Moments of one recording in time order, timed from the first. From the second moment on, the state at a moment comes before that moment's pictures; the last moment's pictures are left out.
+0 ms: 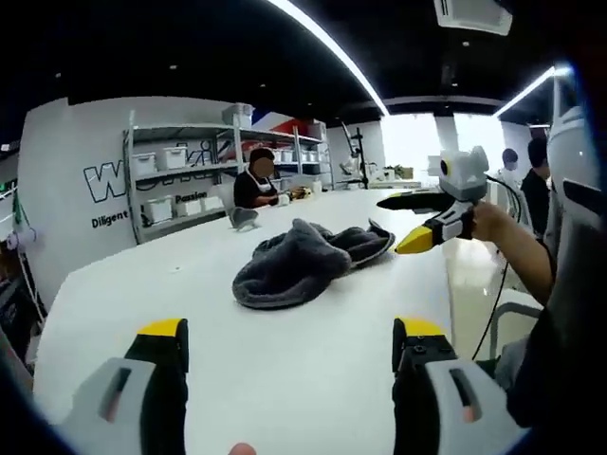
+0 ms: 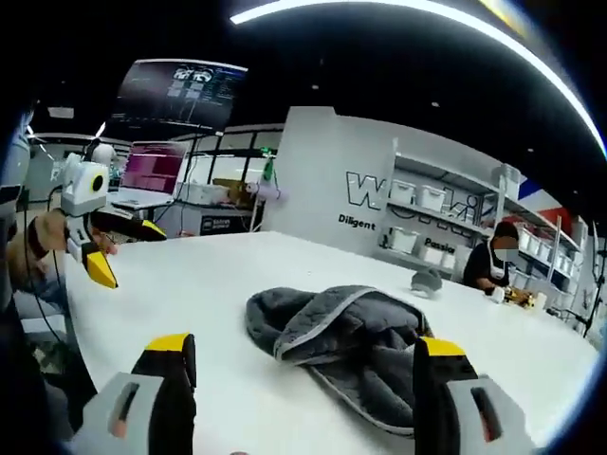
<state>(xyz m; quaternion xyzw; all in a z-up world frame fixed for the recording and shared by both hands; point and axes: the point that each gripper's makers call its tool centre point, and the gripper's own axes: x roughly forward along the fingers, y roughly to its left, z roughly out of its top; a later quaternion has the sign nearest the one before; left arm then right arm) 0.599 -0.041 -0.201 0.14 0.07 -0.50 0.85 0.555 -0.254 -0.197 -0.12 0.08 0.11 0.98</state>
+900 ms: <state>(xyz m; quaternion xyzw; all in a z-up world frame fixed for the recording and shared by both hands) 0.617 -0.209 -0.218 0.57 -0.11 -0.48 0.66 0.525 -0.323 -0.216 -0.06 0.06 0.07 0.99</state>
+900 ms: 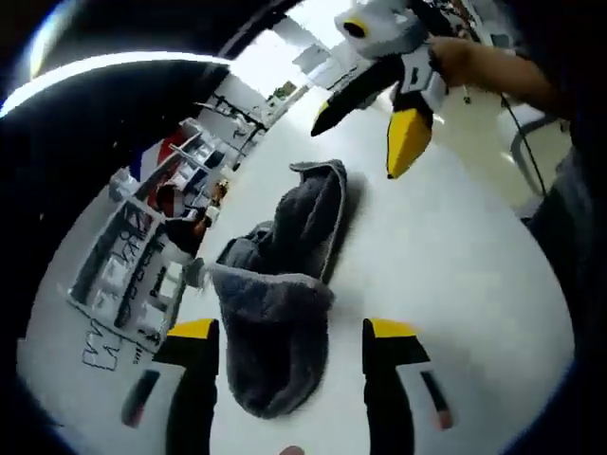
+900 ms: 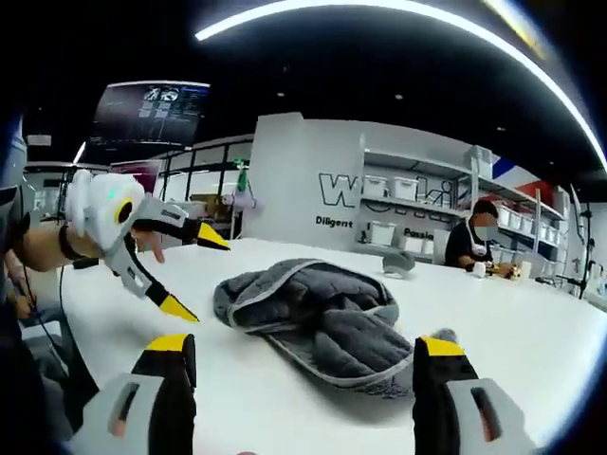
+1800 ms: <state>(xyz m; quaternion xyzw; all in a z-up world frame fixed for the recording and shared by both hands) 0.627 -0.235 -0.229 0.64 -0.16 -0.46 0.59 0.510 -0.335 -0.230 -0.04 0.07 0.05 1.00</state>
